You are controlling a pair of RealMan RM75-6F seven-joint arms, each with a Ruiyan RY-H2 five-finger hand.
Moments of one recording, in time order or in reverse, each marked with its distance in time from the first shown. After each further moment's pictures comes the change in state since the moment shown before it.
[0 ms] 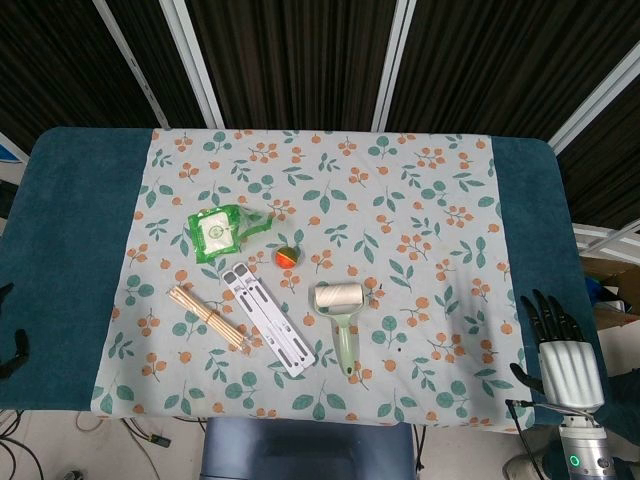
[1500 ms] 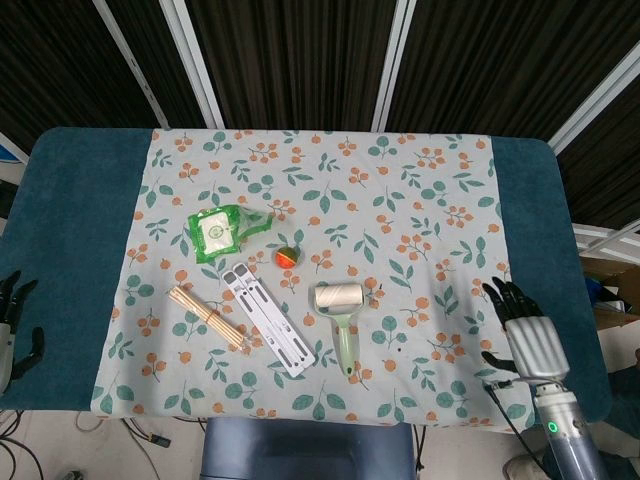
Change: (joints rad) left arm -0.014 0.002 0.040 0.085 0.173 0.009 -0.088; right arm 0.126 0.020 0.118 -0.012 0.018 -0.328 0.089
